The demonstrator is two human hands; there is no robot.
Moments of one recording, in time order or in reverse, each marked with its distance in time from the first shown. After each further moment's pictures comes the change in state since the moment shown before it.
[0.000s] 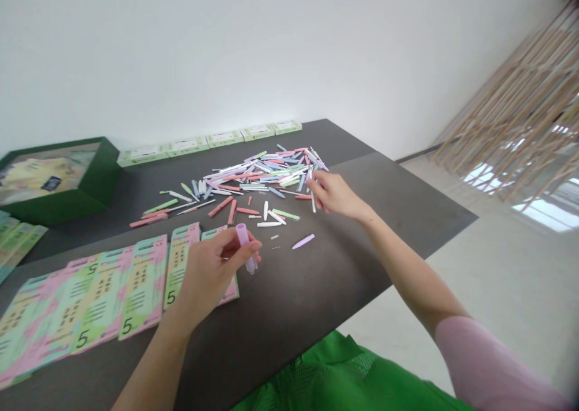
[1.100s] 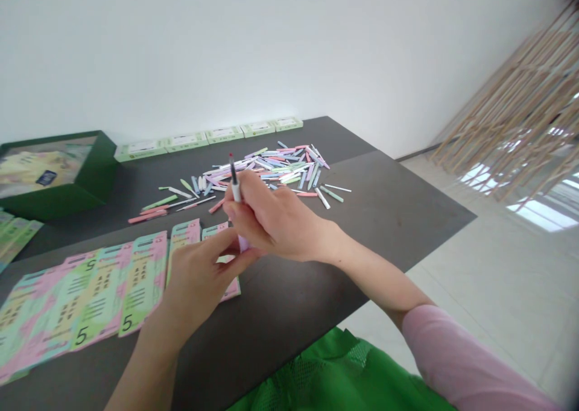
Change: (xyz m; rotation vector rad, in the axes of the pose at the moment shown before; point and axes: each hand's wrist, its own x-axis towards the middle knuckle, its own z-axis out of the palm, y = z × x) left_hand -0.009 0.020 -0.014 0.398 0.203 0.353; right_hand -0.028 -0.126 0.009 0.100 0.130 -0.586
